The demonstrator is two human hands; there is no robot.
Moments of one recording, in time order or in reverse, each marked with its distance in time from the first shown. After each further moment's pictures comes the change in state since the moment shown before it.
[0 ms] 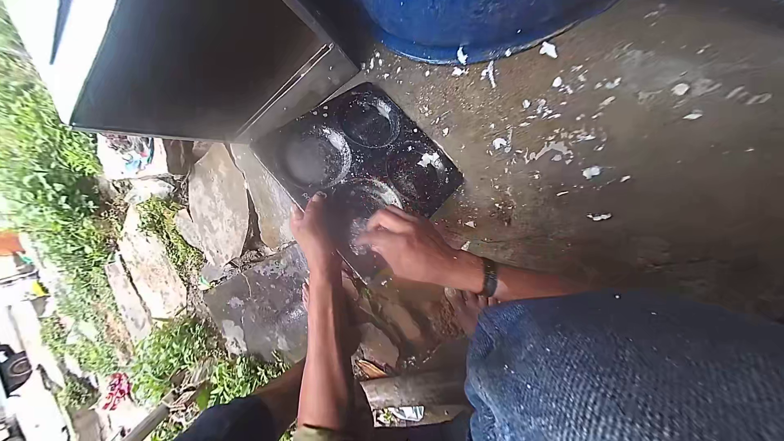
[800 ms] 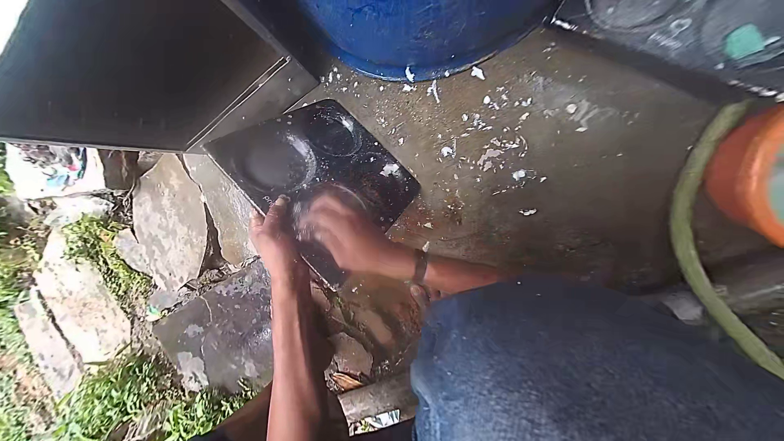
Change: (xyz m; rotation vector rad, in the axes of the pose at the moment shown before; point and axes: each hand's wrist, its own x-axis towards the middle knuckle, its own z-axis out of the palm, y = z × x) left_hand -0.006 0.015 0.011 -0.051 -0.003 -0.028; right_hand 0.035 -0.010 0.003 0.201 0.066 0.132
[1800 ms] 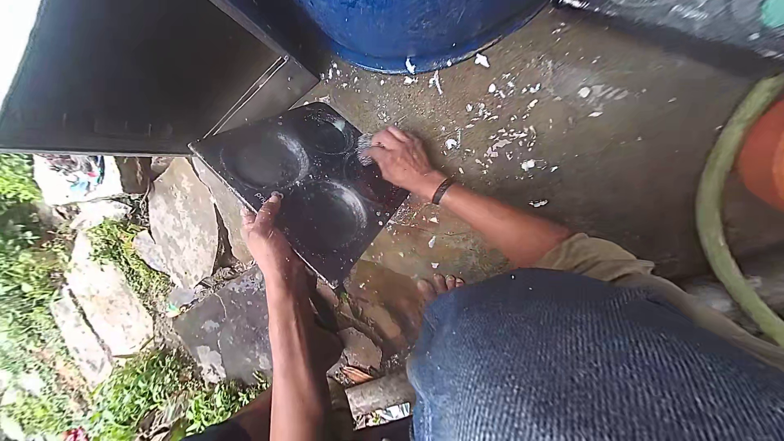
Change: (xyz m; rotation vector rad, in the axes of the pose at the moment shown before) left_hand 0.003 0.020 0.000 0.016 -0.013 0.016; right_hand 0.026 0.140 -0.075 -0.709 0.113 -0.064
